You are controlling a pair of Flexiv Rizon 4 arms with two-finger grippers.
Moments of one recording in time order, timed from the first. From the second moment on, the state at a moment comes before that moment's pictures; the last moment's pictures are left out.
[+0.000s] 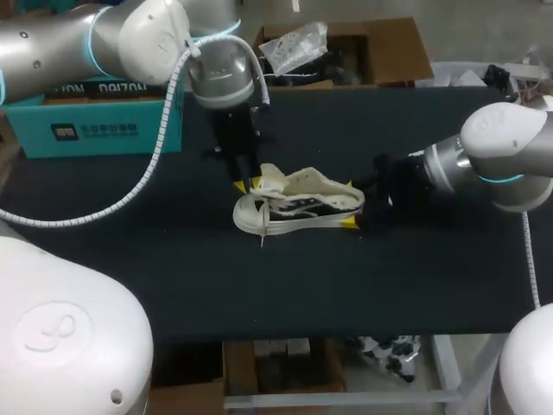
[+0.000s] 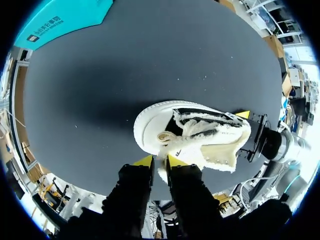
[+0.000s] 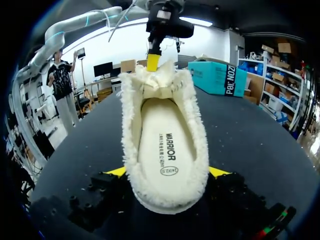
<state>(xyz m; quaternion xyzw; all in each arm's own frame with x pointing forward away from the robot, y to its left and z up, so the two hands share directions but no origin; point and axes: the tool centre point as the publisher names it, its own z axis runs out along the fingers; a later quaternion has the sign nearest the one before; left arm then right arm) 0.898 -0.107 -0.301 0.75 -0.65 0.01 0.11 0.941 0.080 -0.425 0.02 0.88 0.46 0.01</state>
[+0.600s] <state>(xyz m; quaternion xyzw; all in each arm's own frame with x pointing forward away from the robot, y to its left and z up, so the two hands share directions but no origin) 0.880 -0.129 -0.202 0.54 -0.84 0.05 0.07 0.941 0.079 -0.425 0.02 0.88 0.47 0.01</state>
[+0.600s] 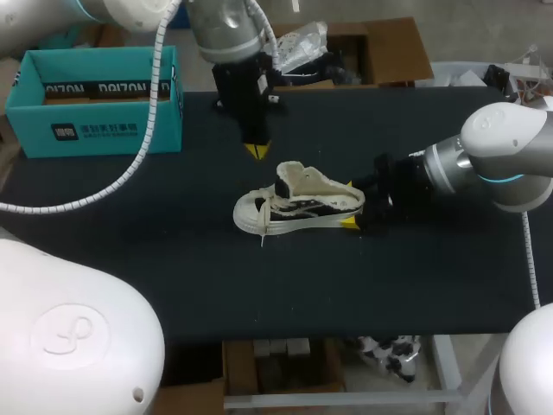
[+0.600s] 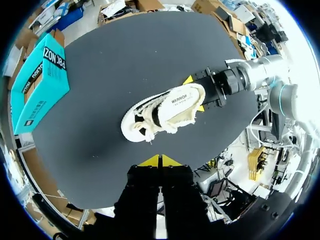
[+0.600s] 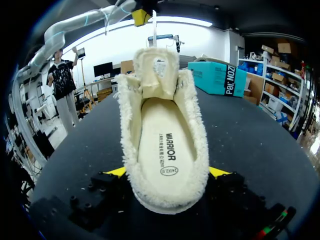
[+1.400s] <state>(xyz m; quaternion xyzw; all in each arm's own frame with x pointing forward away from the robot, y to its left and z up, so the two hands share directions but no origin) 0.890 -0.165 -0.225 0.18 -0.98 -0.03 0.06 0.941 0.079 -0.425 0.02 0.88 0.47 0.01</state>
